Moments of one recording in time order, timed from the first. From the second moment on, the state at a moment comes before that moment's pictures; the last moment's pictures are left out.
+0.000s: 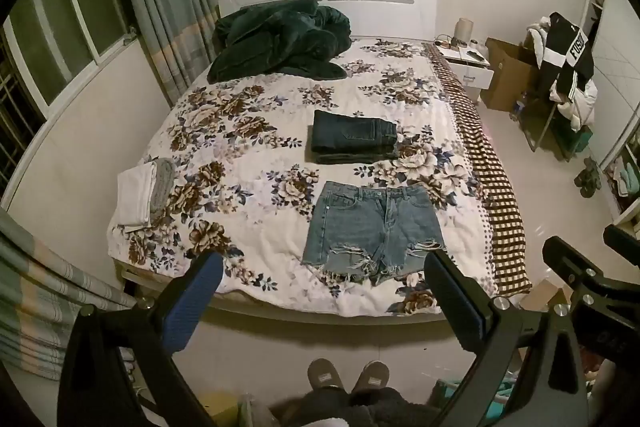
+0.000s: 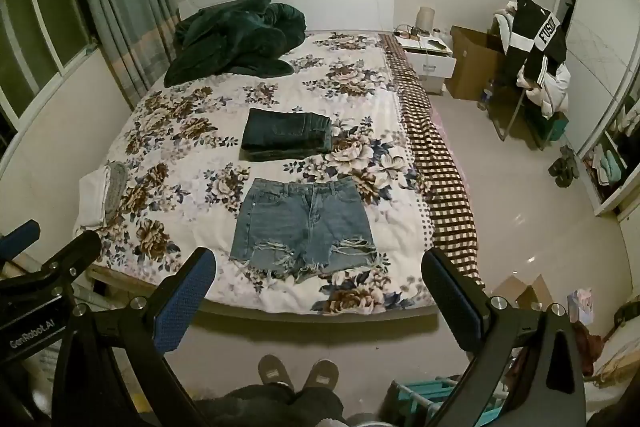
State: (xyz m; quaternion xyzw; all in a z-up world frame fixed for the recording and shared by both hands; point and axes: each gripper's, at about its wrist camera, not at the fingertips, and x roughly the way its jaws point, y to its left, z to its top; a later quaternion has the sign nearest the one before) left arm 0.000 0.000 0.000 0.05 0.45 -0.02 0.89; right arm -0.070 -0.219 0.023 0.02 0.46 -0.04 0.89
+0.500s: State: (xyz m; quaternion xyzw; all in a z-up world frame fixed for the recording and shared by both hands) left arm 0.000 0.000 0.000 0.05 0.45 -0.02 0.89; right arm -0.070 -0.219 0.023 0.03 0.46 -0.04 0.89
